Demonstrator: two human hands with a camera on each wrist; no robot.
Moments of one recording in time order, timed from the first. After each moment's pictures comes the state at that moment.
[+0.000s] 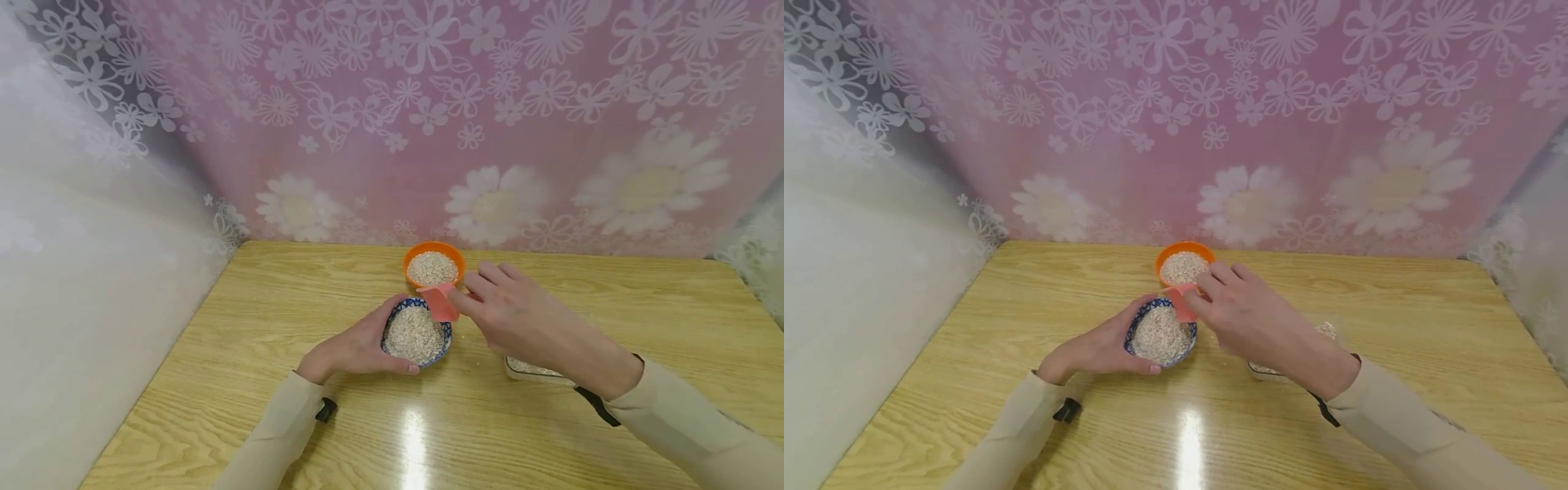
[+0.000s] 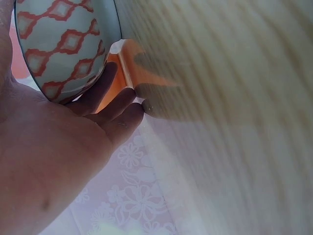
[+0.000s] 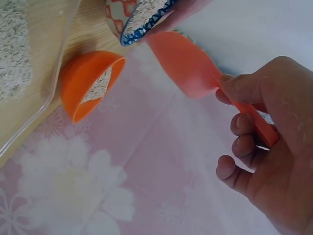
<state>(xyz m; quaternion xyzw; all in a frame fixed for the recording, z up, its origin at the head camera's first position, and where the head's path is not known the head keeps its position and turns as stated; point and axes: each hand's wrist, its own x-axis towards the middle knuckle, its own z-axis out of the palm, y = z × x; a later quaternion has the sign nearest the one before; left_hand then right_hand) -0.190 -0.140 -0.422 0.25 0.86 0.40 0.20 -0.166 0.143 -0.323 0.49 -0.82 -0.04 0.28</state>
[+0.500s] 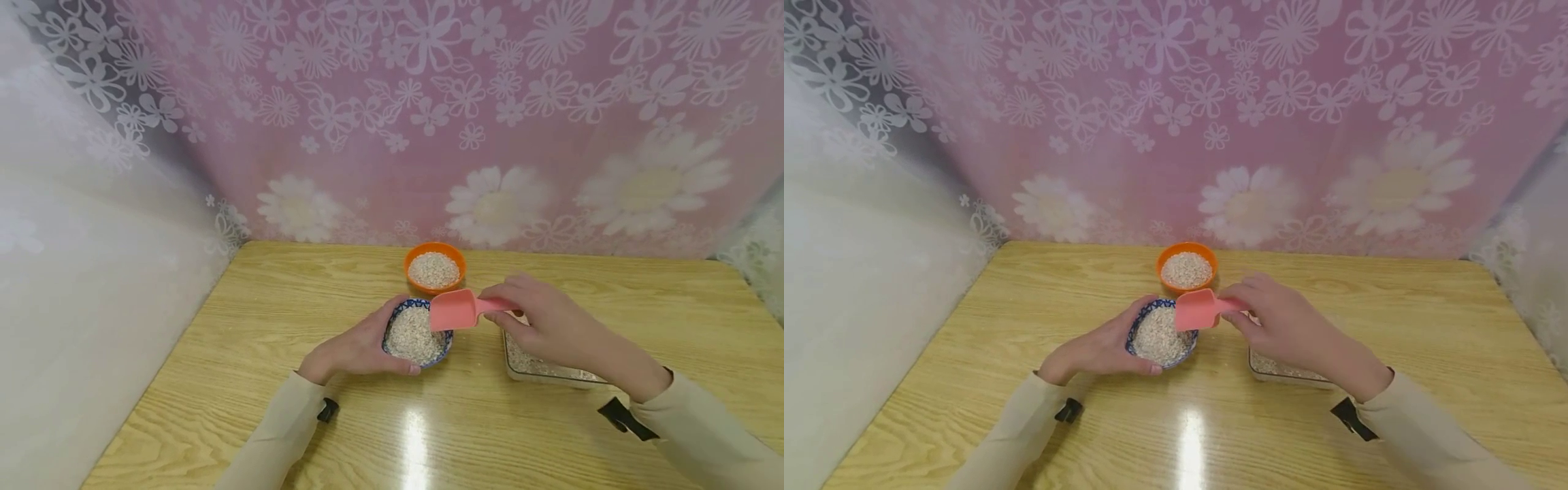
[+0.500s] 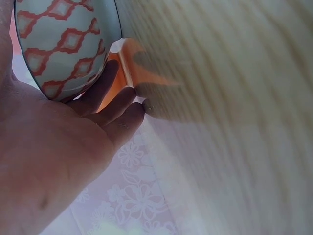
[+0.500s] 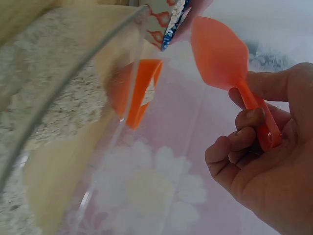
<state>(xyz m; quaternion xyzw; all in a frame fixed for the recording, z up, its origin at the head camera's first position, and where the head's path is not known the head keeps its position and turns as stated) -0.191 -0.141 -0.423 0.25 0.86 0.39 0.20 -0.170 0.179 -0.349 0.40 -0.87 0.24 0.14</state>
